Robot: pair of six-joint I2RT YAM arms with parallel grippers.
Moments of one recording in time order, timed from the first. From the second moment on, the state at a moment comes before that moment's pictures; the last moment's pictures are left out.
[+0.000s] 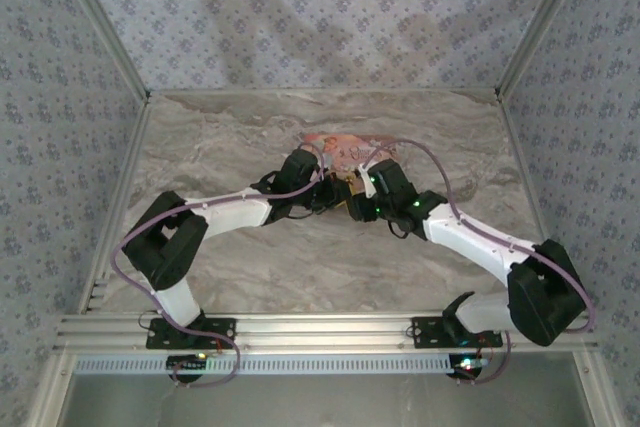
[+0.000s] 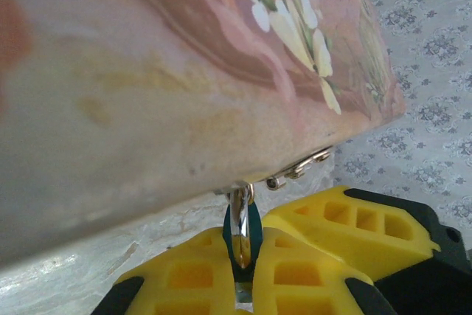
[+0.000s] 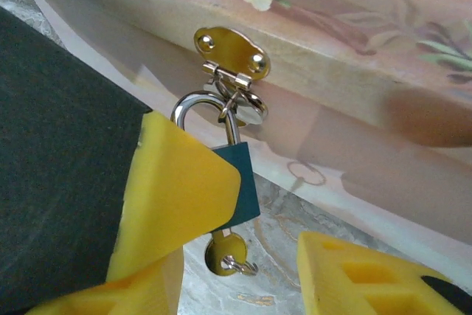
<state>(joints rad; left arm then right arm) -0.77 1.72 0.99 0.18 0.42 -1.12 0.64 1.32 0.81 -0.31 -0.01 0.22</state>
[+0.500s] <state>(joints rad) -0.77 1.72 1.00 0.18 0.42 -1.13 0.65 1.37 0.84 -0.30 0.00 0.19</state>
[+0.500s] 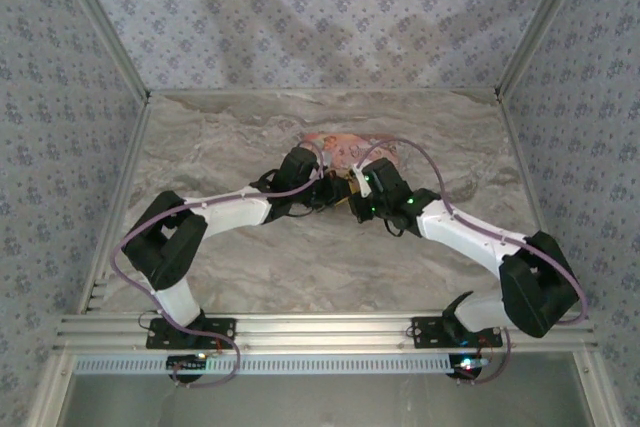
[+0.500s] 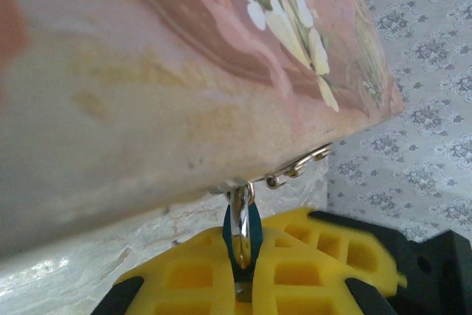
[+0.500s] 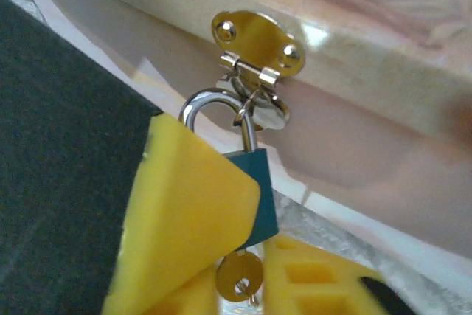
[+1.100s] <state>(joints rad) -0.77 1.72 0.98 0.15 0.41 -1.10 0.65 1.31 0.76 -0.29 -0.07 0.21</state>
